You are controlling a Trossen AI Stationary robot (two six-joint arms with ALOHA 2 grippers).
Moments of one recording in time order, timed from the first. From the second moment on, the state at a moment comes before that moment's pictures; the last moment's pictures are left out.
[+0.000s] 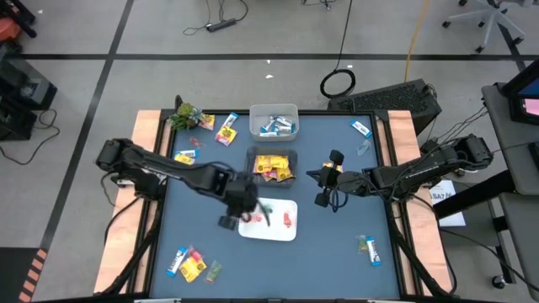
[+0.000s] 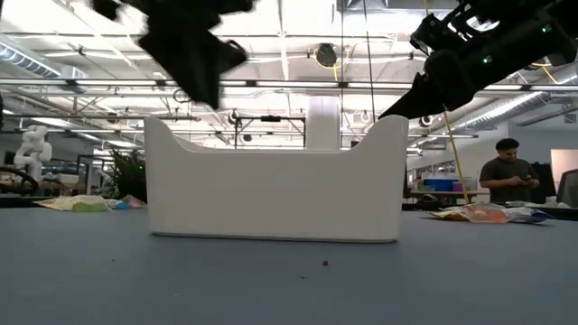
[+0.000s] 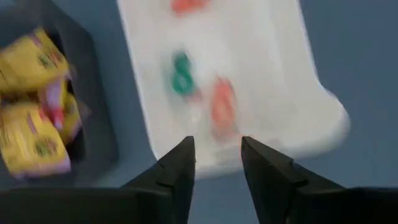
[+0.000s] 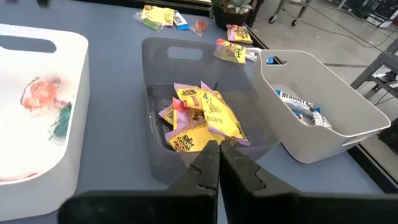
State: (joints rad) left arm -0.22 1.61 1.27 -0.84 0.00 0.14; right arm 0.18 1.16 0.47 0.20 0.57 0.07
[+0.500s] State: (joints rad) left arm -0.56 1.40 1.07 -1.10 0.05 -0.50; right arm 0.18 1.16 0.47 0.19 0.57 0.07
